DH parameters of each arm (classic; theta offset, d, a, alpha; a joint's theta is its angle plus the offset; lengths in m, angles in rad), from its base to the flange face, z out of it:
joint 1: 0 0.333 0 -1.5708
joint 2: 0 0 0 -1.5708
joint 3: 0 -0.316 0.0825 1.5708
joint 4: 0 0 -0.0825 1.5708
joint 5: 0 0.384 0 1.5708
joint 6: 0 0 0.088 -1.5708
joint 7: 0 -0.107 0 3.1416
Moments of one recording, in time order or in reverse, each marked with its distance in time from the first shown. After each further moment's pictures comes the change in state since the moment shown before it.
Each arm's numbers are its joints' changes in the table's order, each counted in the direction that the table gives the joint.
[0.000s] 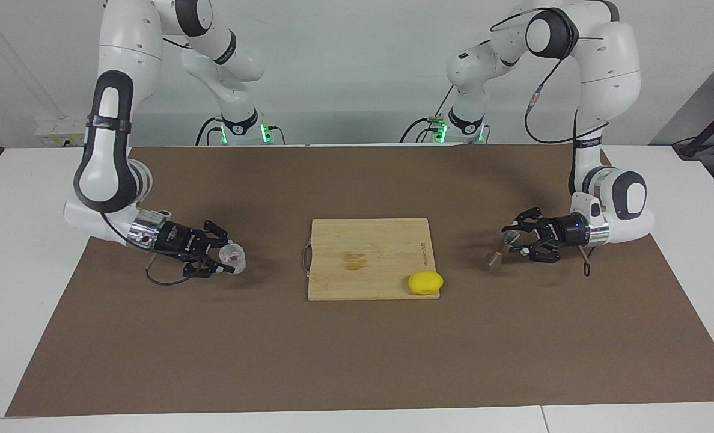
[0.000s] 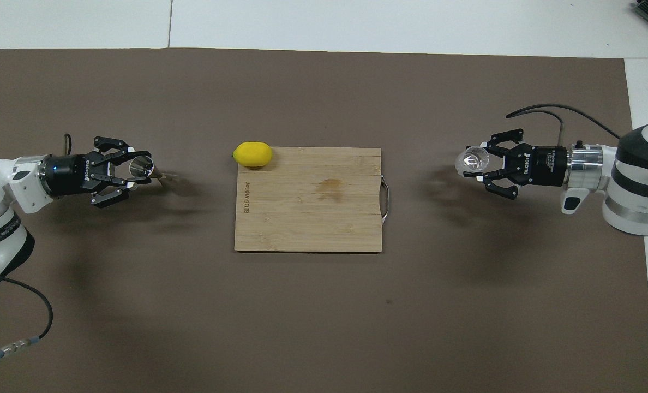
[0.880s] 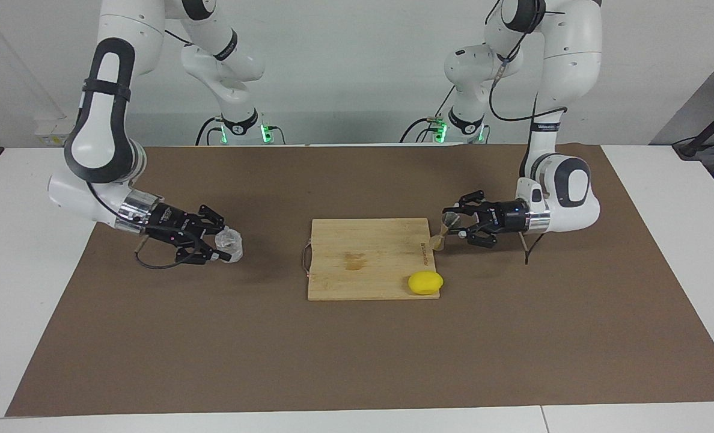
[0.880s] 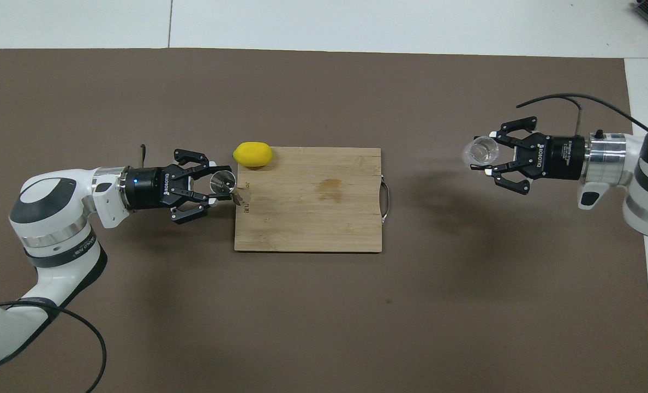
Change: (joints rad) left arm -0.266 -0.203 0.027 0.251 -0.225 0.189 0.009; right arm 0.024 -0.099 0.001 0.002 -0.039 0.010 -0.048
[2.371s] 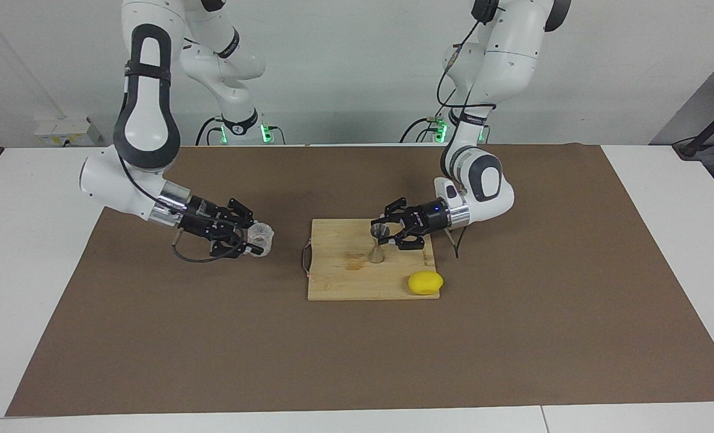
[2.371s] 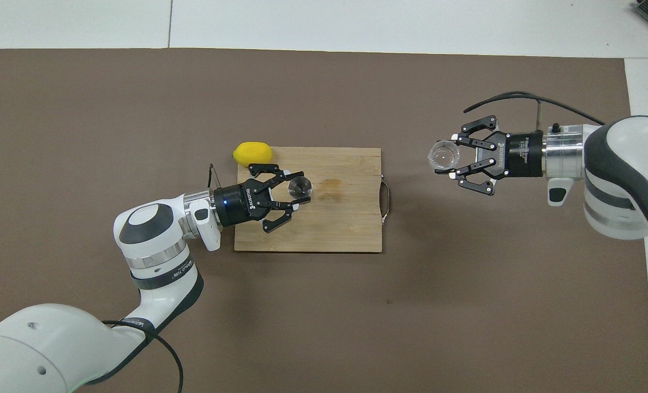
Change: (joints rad) left arm -0.315 0.012 -0.023 0.069 -0.384 0.318 -0.283; right arm 0.172 -0.050 0.000 0.000 -0.100 0.136 -0.118
